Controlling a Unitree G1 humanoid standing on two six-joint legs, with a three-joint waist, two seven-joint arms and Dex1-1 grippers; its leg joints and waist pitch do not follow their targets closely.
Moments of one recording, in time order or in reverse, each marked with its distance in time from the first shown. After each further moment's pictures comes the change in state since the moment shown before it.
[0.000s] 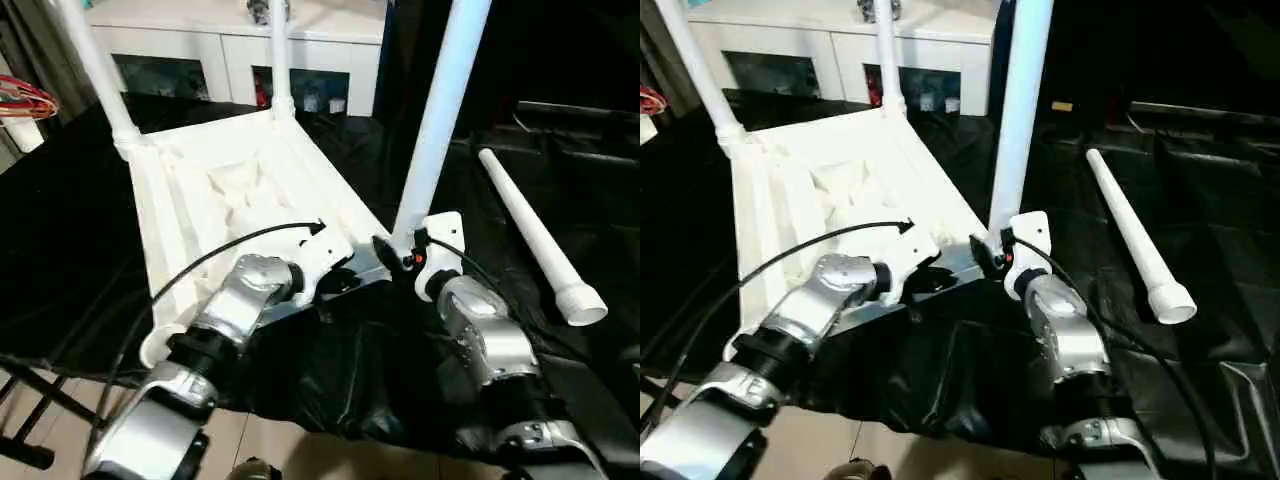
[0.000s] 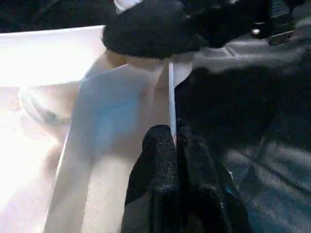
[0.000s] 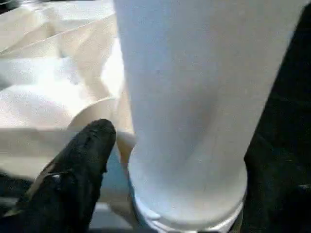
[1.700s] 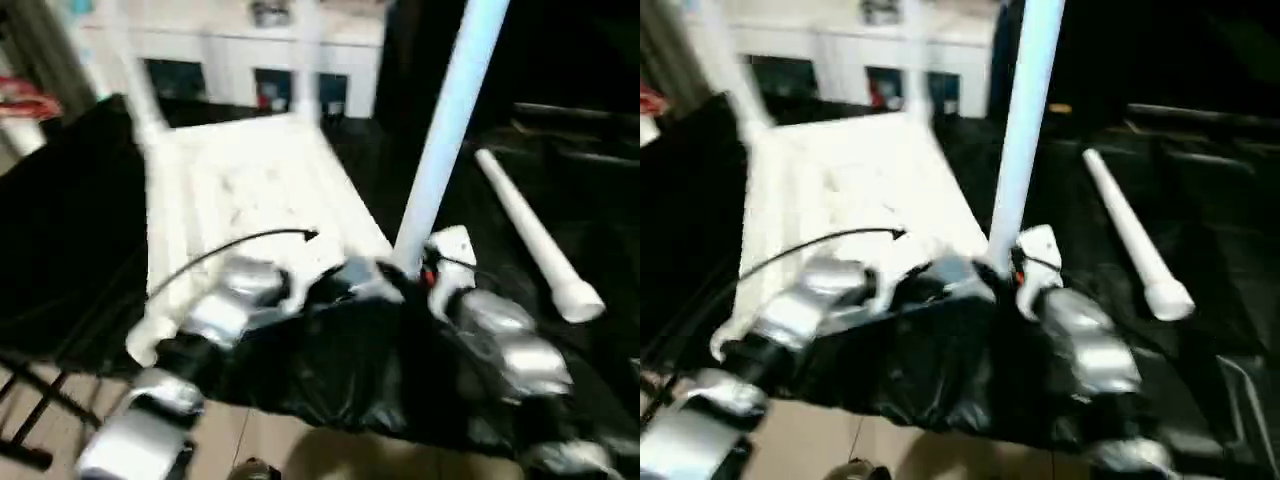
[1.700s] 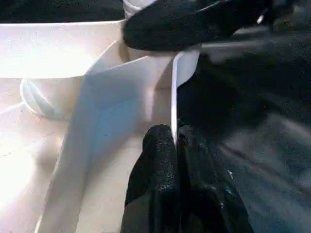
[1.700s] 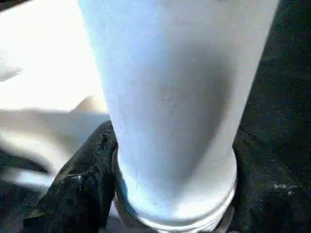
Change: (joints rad) left arm 0.014 -0.019 0.002 -0.023 0.008 0.042 0.003; right arm 0.043 0.010 -0.015 -0.048 0.002 0.059 -0.049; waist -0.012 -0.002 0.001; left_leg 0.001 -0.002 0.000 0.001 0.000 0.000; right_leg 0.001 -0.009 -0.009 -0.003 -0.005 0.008
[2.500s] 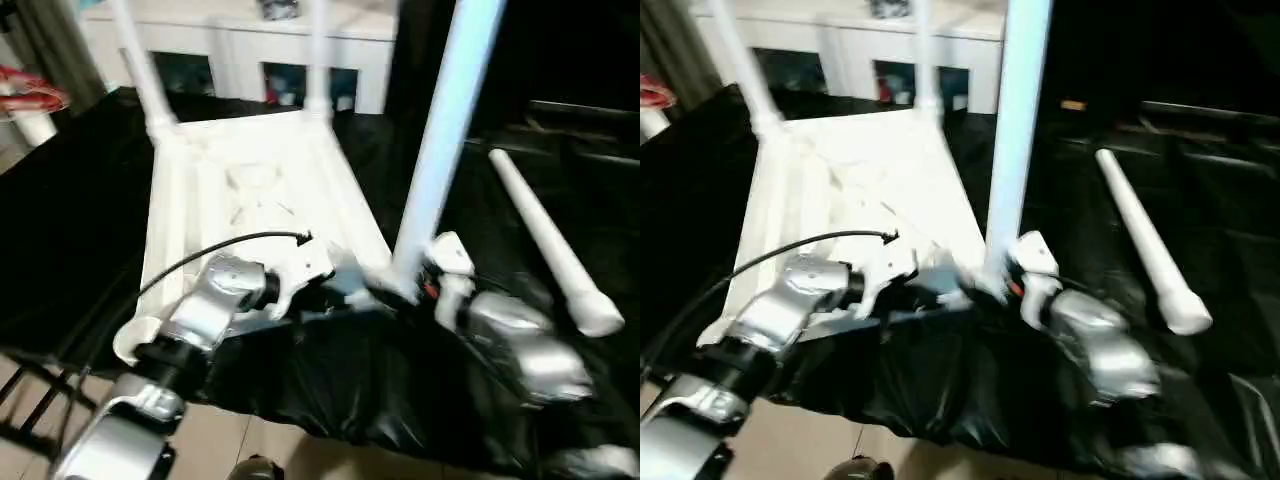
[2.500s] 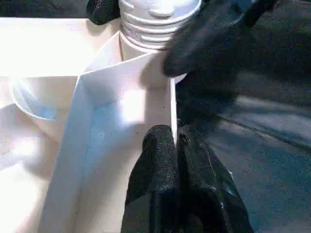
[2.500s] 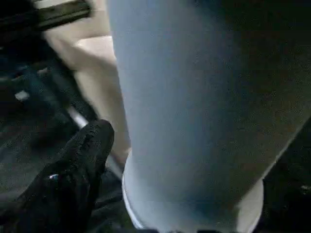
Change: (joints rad) left arm 0.058 0.136 -0.022 -0.115 -0.067 -0.046 -0.315; right arm 0.077 -0.243 0.120 -0.134 0.058 -0.010 0.537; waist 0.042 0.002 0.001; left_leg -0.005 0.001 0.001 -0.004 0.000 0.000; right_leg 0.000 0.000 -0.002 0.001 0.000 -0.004
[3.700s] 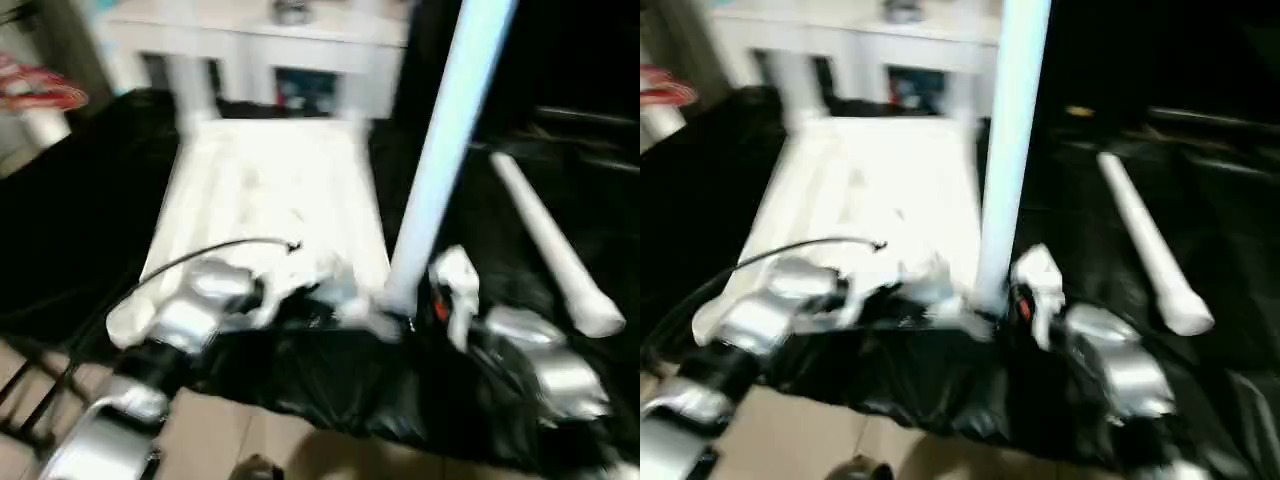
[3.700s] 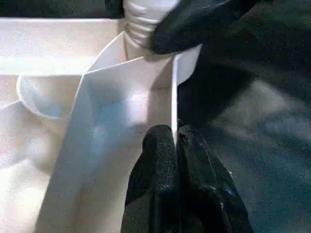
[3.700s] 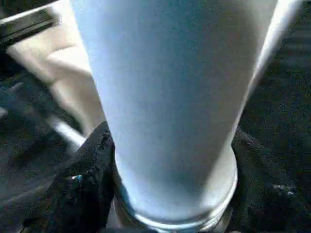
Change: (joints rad) left arm -0.013 -0.053 0.013 0.068 0.026 -0.013 0.135; right arm 0.003 0.117 -0.068 0.036 -0.010 0.033 -0.253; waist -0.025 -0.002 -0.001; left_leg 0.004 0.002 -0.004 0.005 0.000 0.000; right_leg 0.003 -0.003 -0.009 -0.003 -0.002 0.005
